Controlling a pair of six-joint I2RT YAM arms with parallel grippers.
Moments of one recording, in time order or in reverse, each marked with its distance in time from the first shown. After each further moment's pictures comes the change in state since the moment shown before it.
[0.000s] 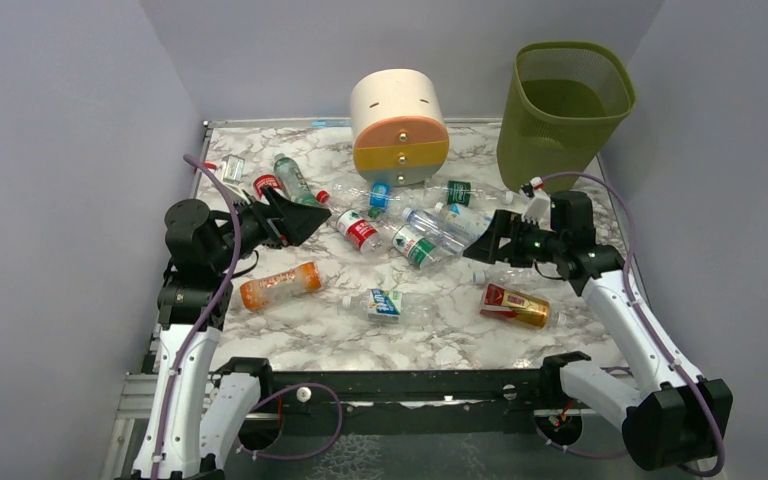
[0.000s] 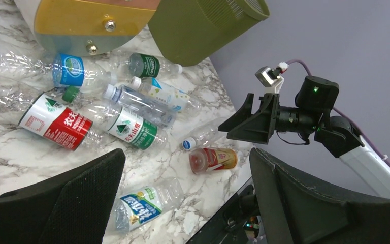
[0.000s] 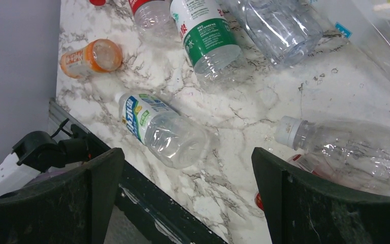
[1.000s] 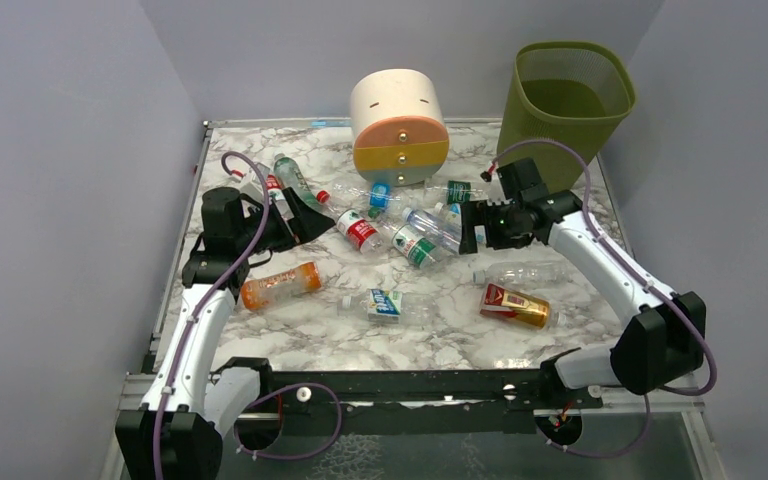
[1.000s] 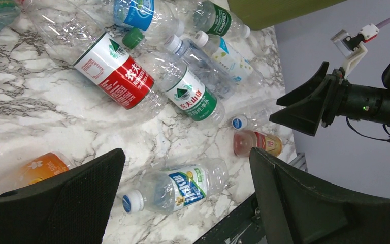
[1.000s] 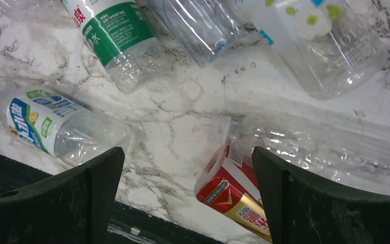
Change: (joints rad) left arm -0.002 0.191 -0.106 -0.047 -0.077 0.106; right arm 0.183 0.359 0.354 -0.327 0.417 -0.193
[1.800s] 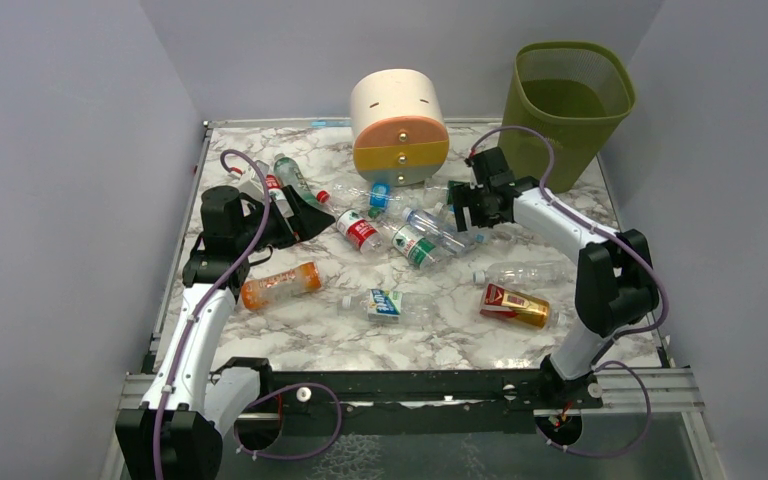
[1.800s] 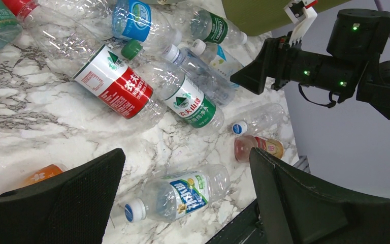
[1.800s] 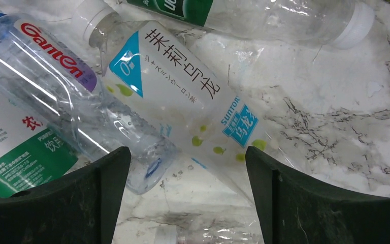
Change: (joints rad) left arm 0.000 0.014 -0.004 0.048 -0.001 0.010; right arm 0.031 0.325 0.091 0.278 0.304 -0.080
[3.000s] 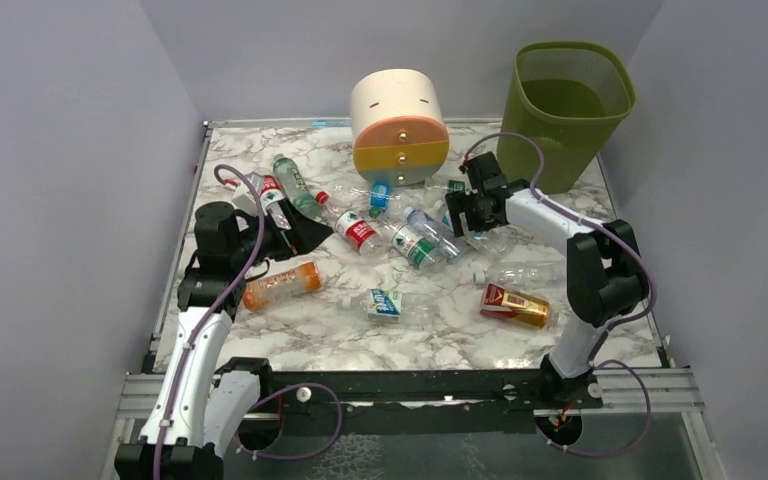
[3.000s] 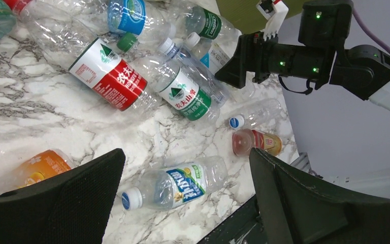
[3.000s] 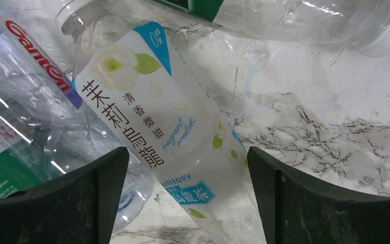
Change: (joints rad) left arm 0.000 -0.105 -0.030 -0.045 -0.004 0.002; right arm 0.004 0.086 -0.008 0.051 0.001 -0.025
